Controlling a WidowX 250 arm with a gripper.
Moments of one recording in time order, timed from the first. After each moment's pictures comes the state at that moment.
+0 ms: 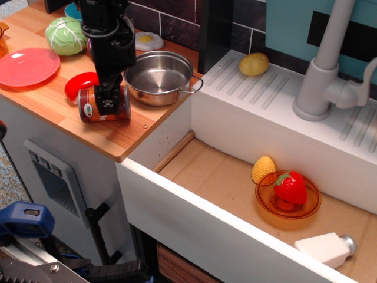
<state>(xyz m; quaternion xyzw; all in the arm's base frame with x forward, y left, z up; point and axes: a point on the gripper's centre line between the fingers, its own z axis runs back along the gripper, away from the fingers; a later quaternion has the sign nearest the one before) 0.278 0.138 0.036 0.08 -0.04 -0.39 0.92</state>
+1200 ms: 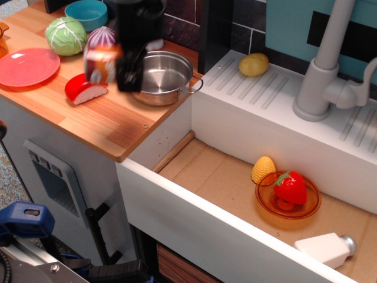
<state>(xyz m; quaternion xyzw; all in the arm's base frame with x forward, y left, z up) 0.297 0.097 0.095 0.09 -0.01 -0.44 0.89</state>
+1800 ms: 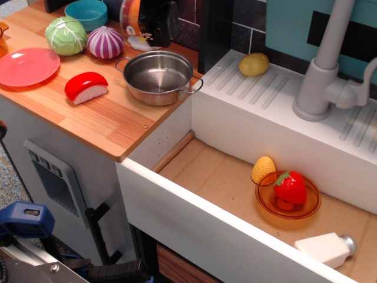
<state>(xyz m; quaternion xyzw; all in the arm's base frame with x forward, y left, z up) 0.369 0.105 0.108 0.13 -0.18 -0.57 0.79</state>
